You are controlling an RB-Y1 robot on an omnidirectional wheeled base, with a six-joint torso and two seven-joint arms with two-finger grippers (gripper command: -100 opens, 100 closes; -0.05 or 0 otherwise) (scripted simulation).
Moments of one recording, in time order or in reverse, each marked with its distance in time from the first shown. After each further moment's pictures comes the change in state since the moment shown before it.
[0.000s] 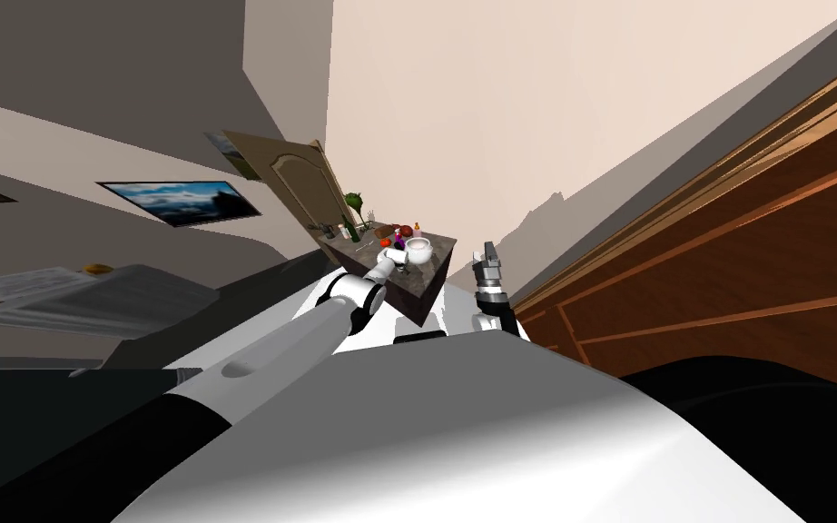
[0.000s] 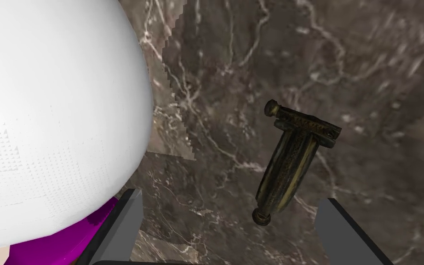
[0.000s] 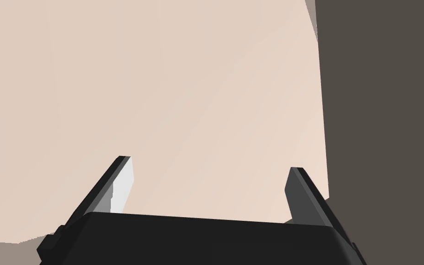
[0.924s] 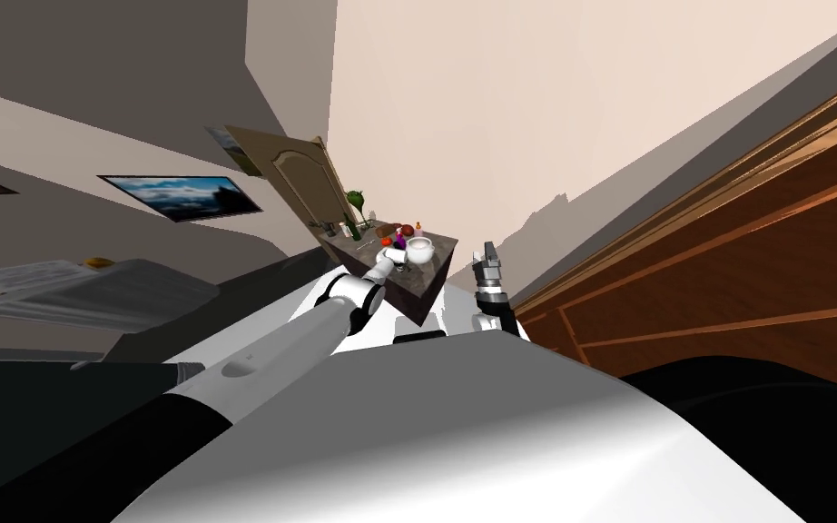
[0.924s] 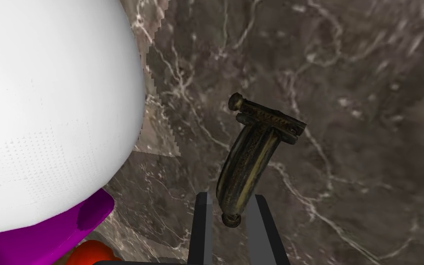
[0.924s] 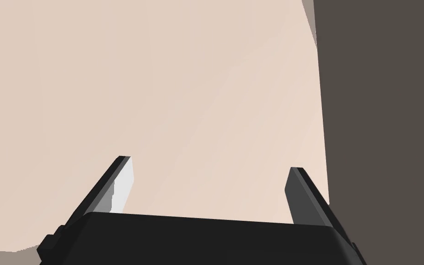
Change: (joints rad) left arm 0.008 0.011 -0.010 -0.022 0.019 0.017 -0.010; right arm 0.000 0.000 0.000 0.000 0.000 0.000 0.000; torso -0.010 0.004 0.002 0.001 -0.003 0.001
